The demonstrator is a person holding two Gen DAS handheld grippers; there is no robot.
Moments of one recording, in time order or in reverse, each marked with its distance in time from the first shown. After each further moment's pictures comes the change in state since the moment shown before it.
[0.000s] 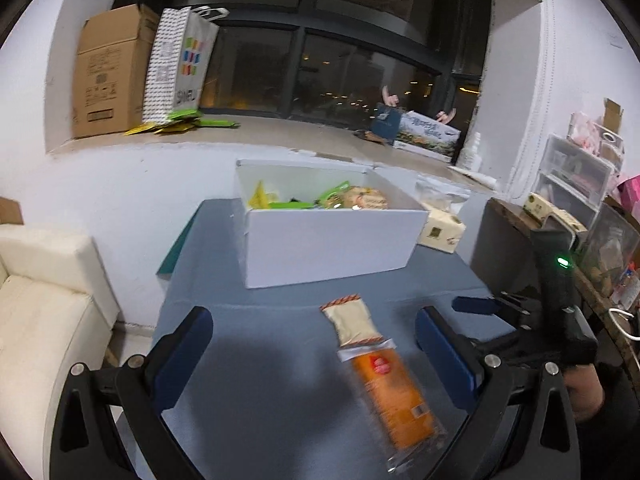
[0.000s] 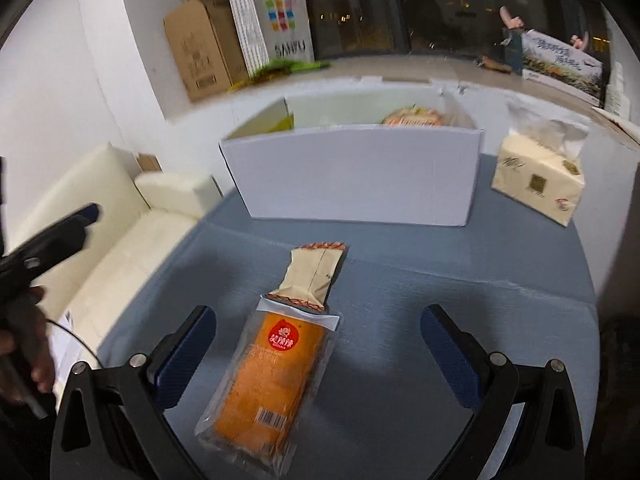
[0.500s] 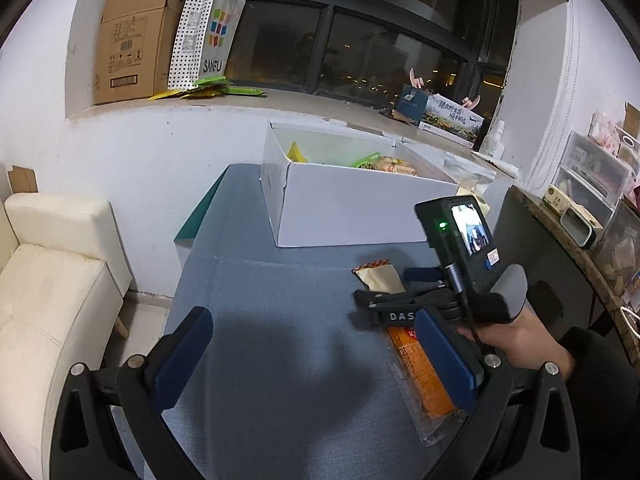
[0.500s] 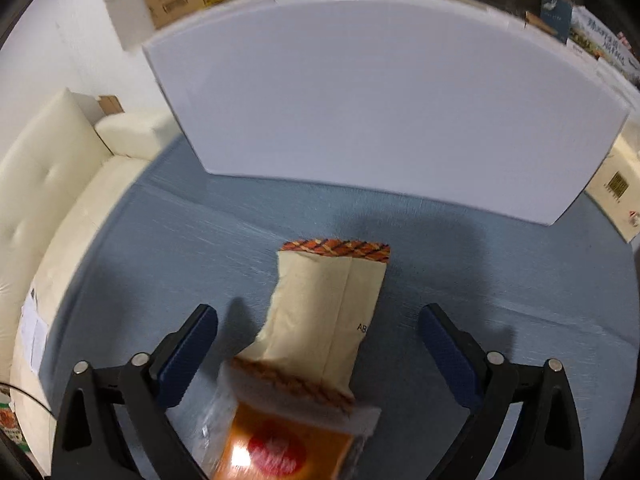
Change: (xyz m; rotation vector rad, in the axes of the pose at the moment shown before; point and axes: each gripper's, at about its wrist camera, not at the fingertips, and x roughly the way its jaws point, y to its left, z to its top) left arm 0.007 0.025 -0.029 -0.052 0.073 0.040; right arm 0.137 0.021 0.028 -0.056 0.229 -0.122
